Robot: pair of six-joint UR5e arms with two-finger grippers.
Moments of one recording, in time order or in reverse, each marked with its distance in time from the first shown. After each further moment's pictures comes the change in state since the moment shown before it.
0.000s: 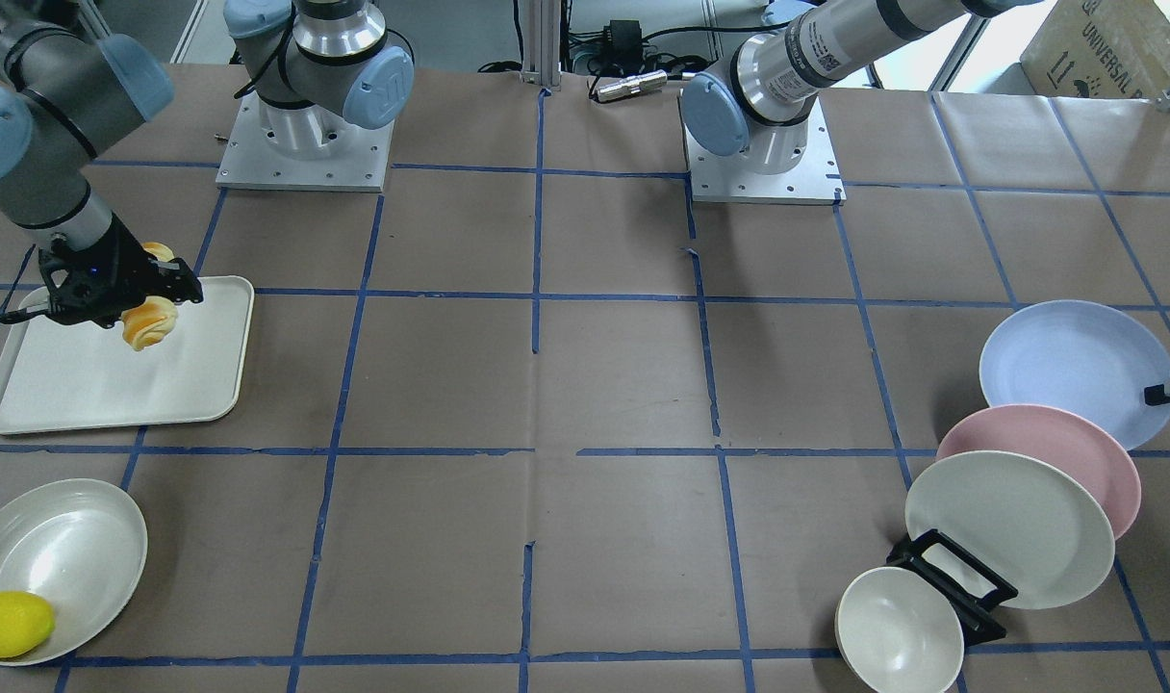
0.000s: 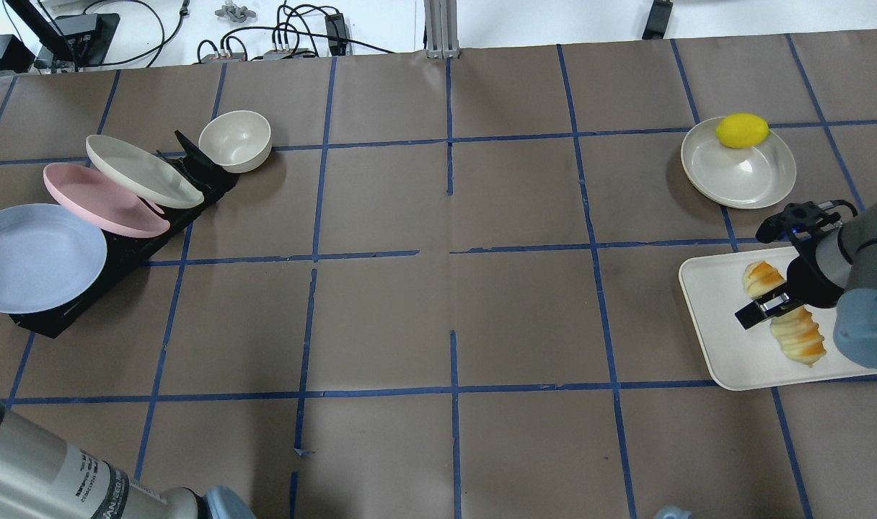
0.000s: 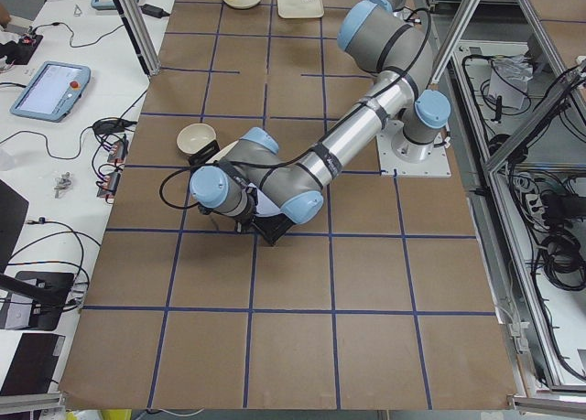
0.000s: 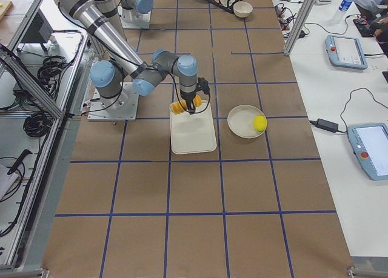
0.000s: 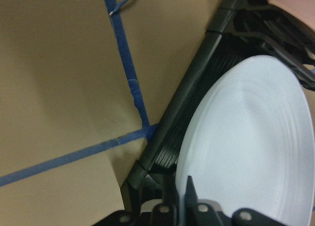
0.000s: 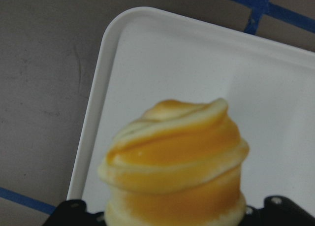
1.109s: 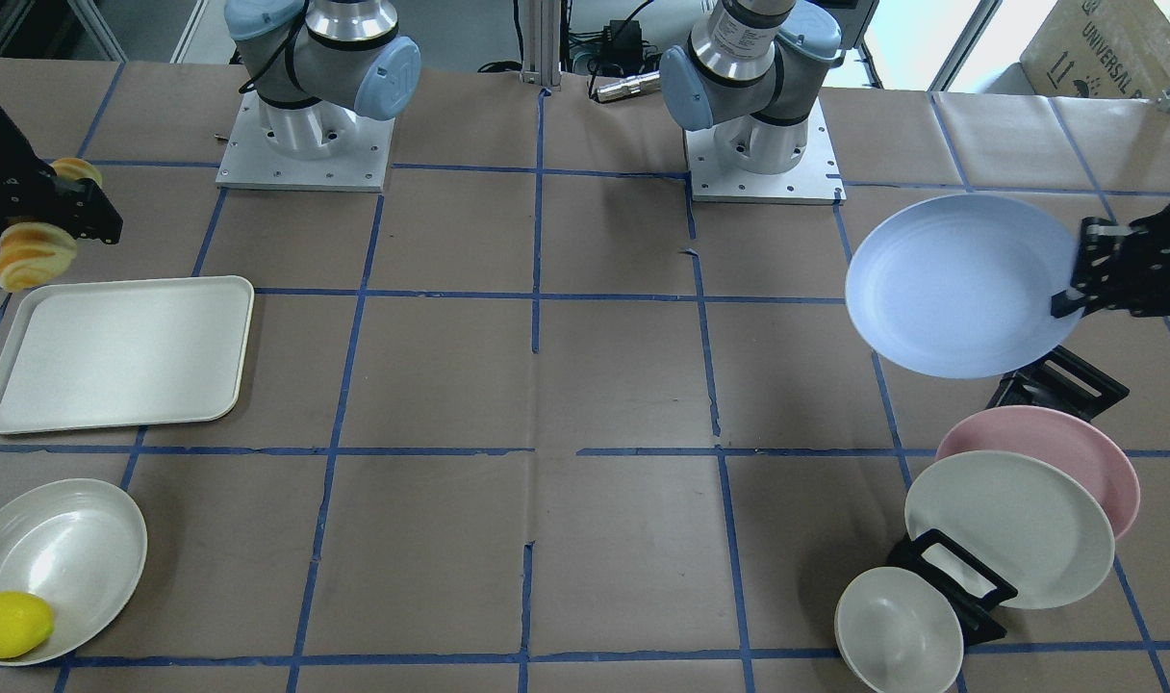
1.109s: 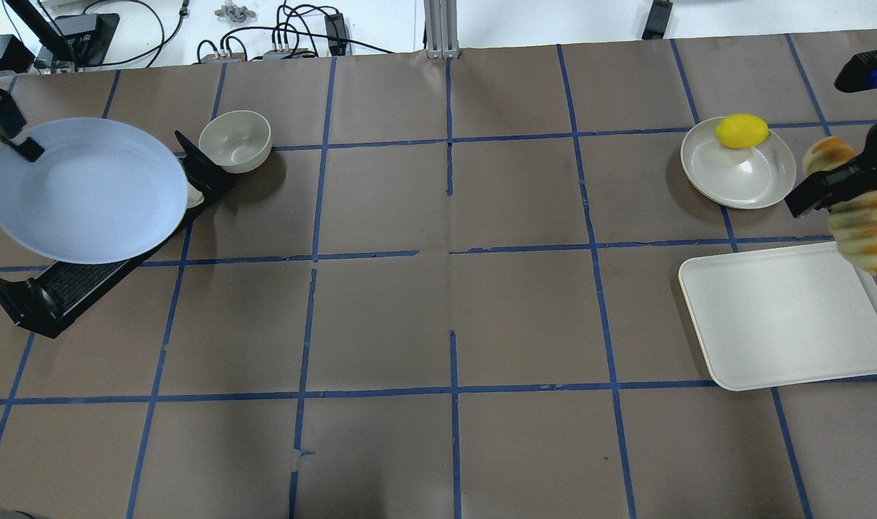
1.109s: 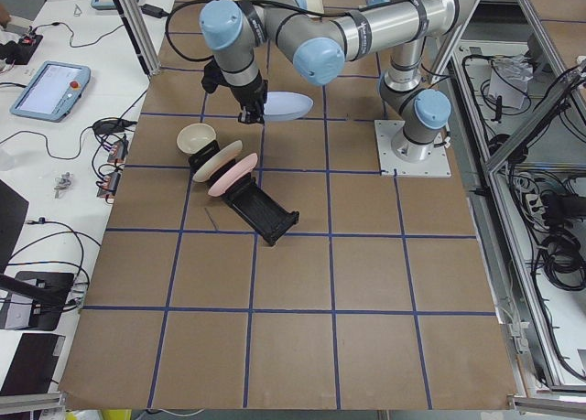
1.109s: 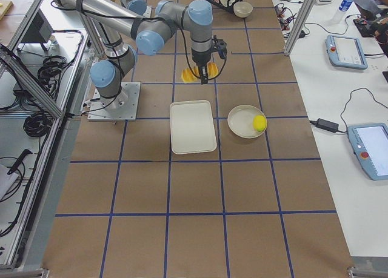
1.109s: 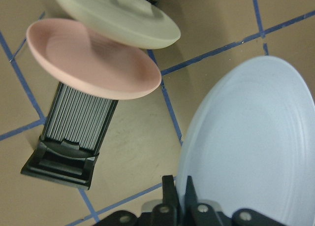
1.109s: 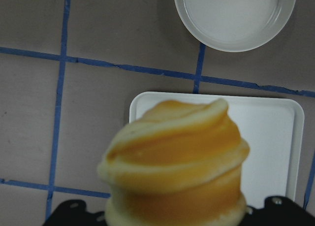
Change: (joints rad) left arm -0.382 0.318 -0.031 -0.174 -0.040 -0.257; right arm 0.140 -0.108 -0.436 0.497 -0.001 0.356
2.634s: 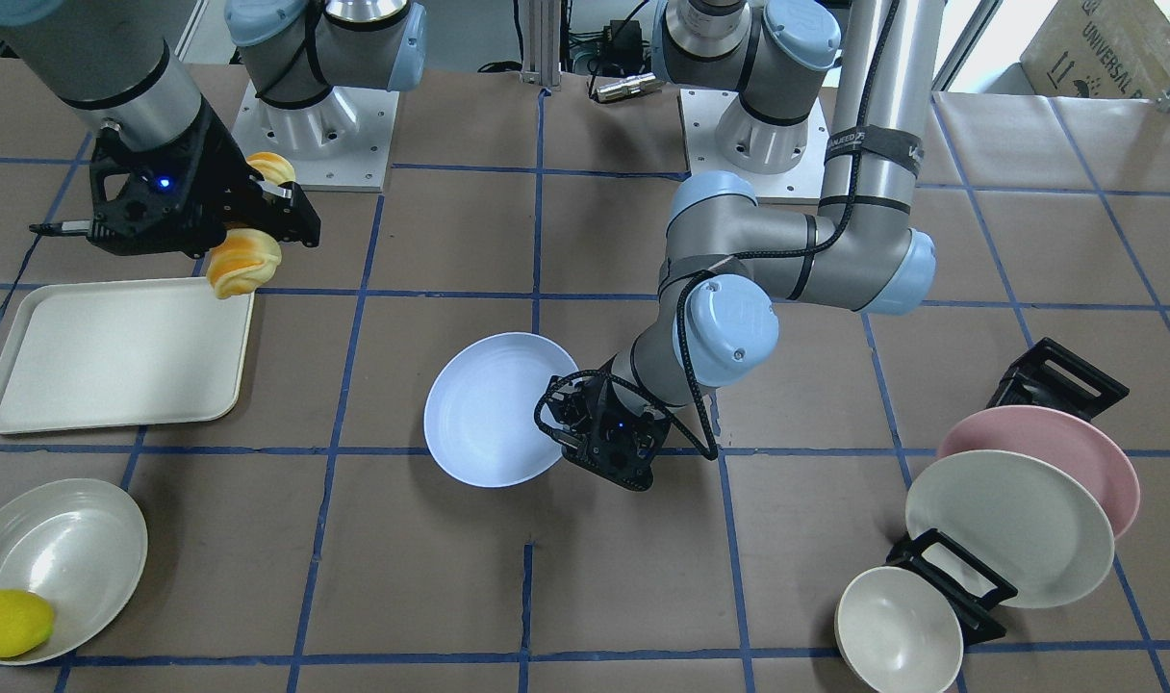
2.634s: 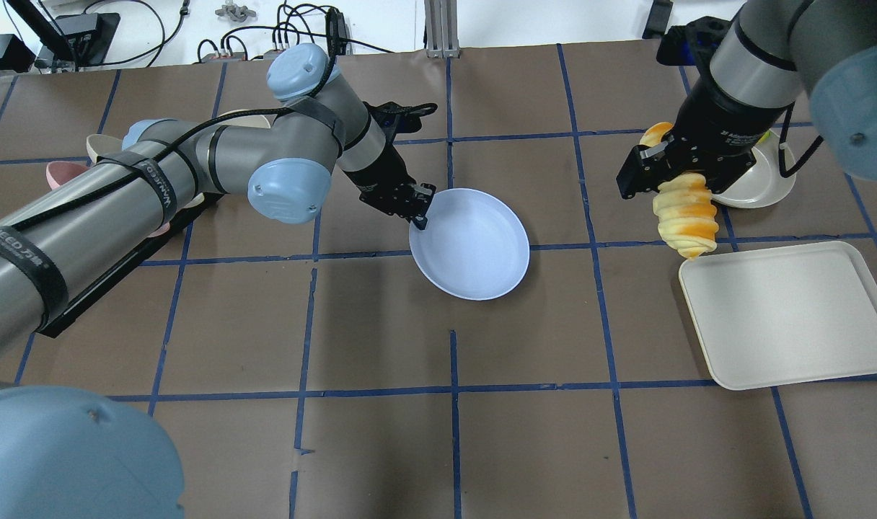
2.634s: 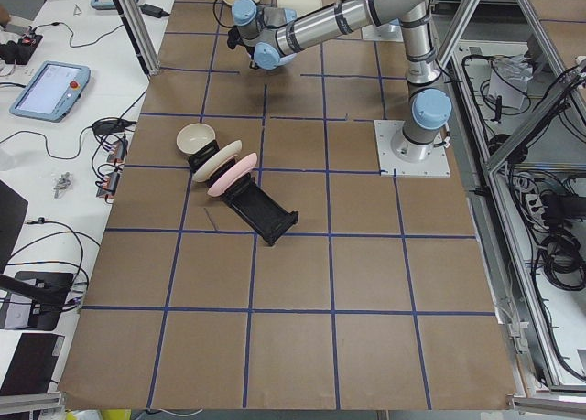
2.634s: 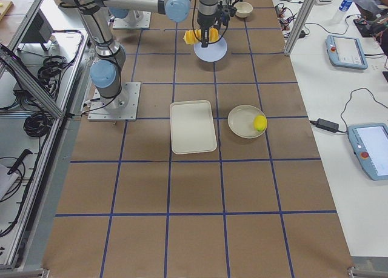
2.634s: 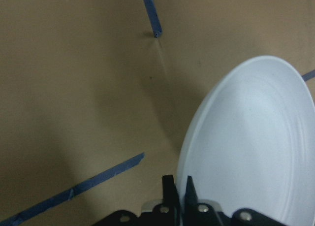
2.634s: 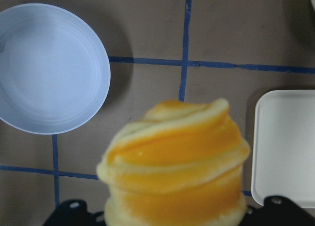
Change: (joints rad) left arm -0.569 -0.227 -0.430 0.798 -0.302 -0.624; right arm 0.373 0.105 -0.133 0.124 0.074 0.437
